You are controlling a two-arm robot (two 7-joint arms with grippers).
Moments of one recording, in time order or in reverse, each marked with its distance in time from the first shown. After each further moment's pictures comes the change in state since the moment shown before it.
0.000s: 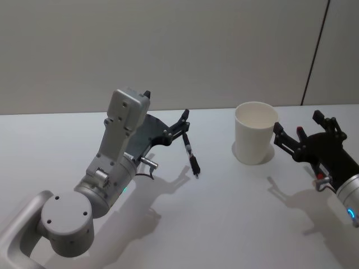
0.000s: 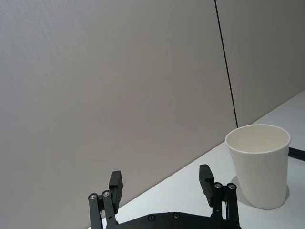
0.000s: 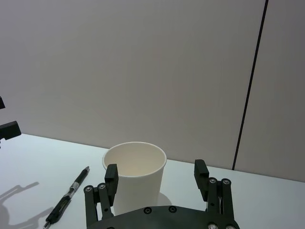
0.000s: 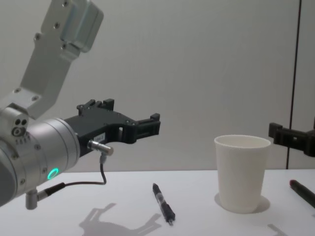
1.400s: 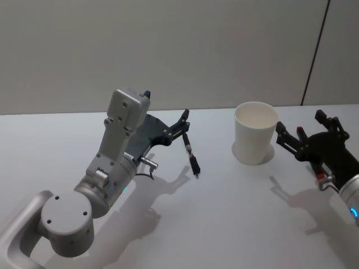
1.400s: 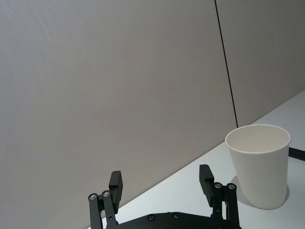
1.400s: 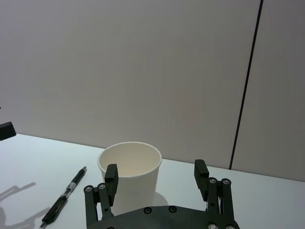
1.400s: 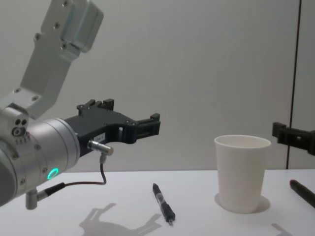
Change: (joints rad) left arm 0.000 0.000 0.000 0.000 0.000 0.000 0.000; right arm 0.001 0.007 0.008 0.002 0.011 0.000 0.005
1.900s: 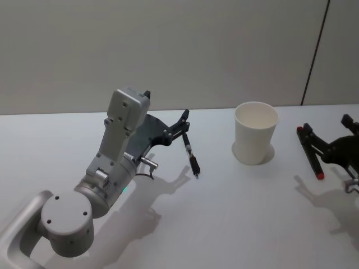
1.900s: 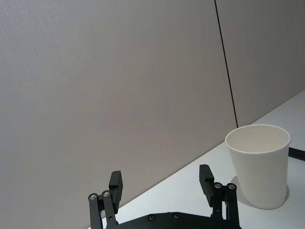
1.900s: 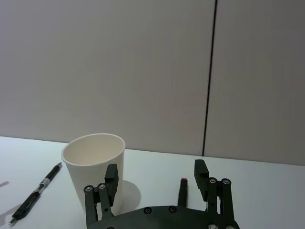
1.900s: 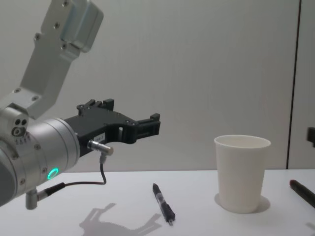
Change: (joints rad) left arm 0.000 0.000 0.000 0.000 0.000 0.000 0.000; right arm -0.035 0.057 0.059 0.006 0.085 -0.015 -0.010
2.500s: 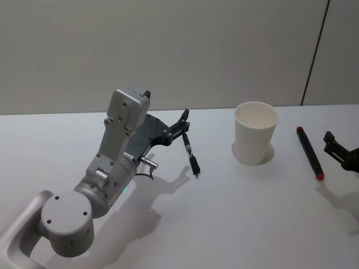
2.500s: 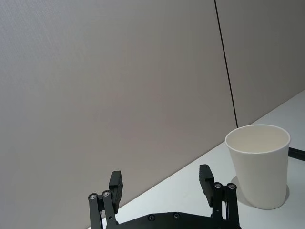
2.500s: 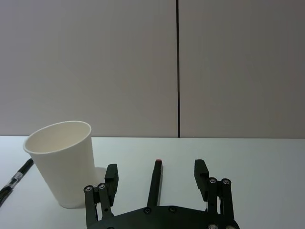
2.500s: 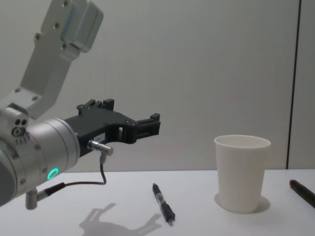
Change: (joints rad) left arm 0.000 0.000 0.000 0.000 0.000 0.000 0.000; right arm -0.043 0.032 0.046 0.007 0.076 0.019 -0.047
